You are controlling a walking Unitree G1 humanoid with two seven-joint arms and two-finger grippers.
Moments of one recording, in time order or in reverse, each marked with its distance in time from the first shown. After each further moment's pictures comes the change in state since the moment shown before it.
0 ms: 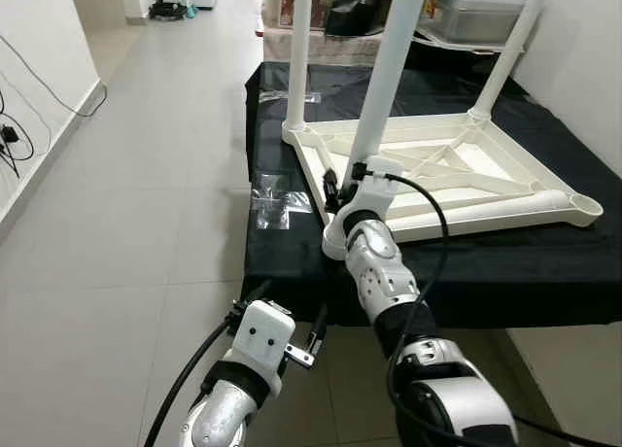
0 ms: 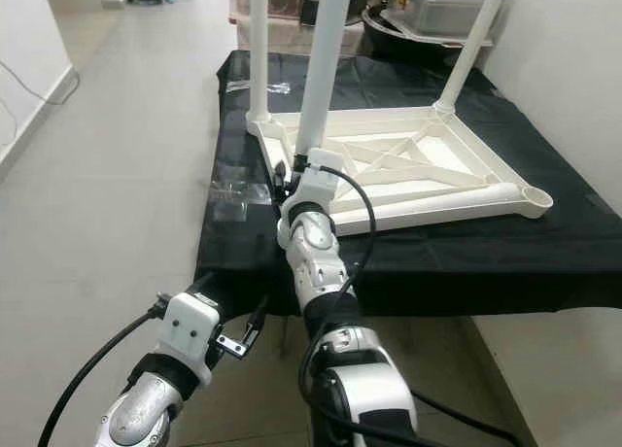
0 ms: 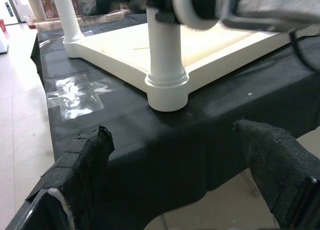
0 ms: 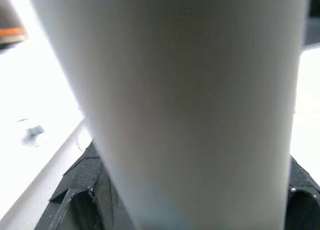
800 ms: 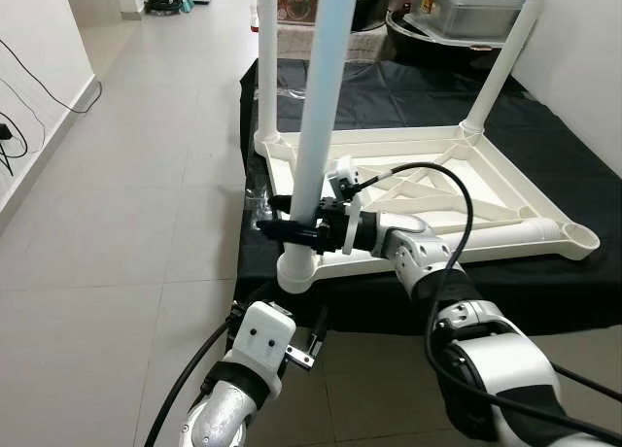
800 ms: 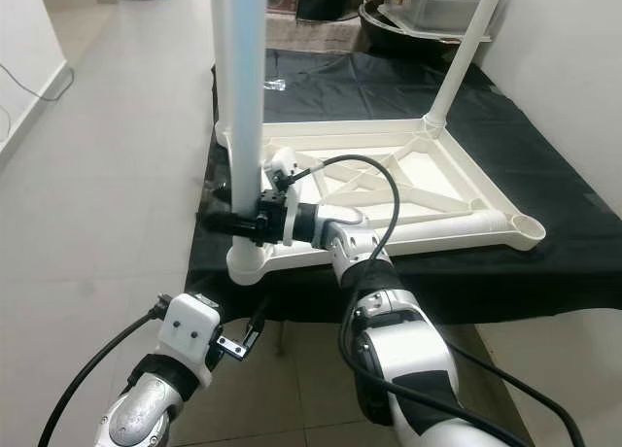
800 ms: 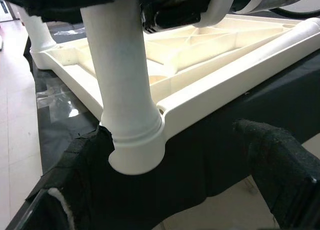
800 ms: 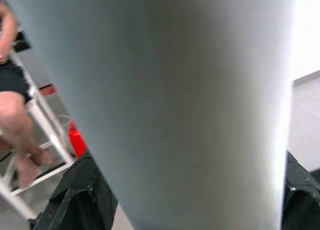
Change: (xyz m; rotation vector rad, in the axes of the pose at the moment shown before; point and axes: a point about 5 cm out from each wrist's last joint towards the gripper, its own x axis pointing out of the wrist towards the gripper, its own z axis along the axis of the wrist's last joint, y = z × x) left arm -0.002 -0.001 -0.002 -0.002 0.010 -0.002; right arm -0.016 0.028 -0.001 0.005 0.303 1.083
